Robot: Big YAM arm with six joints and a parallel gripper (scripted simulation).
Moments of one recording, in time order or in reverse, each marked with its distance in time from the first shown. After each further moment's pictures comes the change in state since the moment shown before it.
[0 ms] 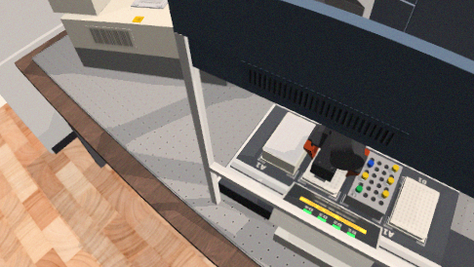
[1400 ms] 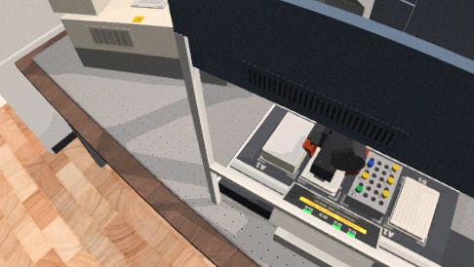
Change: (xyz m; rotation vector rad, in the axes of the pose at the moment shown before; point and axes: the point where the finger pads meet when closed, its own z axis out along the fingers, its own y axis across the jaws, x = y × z) arm 0.000 -0.004 -0.003 0.028 0.014 -0.003
